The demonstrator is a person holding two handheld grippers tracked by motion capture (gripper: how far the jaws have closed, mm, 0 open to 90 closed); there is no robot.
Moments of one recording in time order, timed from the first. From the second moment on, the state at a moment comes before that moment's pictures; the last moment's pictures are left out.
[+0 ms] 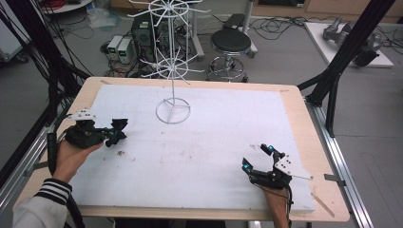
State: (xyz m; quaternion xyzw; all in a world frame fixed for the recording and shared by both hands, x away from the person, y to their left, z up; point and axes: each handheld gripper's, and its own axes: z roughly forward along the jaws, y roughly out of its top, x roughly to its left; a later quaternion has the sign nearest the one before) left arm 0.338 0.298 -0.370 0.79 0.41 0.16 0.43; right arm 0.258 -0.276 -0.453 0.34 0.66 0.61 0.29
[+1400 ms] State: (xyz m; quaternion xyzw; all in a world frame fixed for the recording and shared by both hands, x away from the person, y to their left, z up) left arm 0.377 0.276 -0.313 0.69 0.40 0.24 0.56; right arm 0.258 -0.276 -0.453 0.35 0.66 0.61 0.29
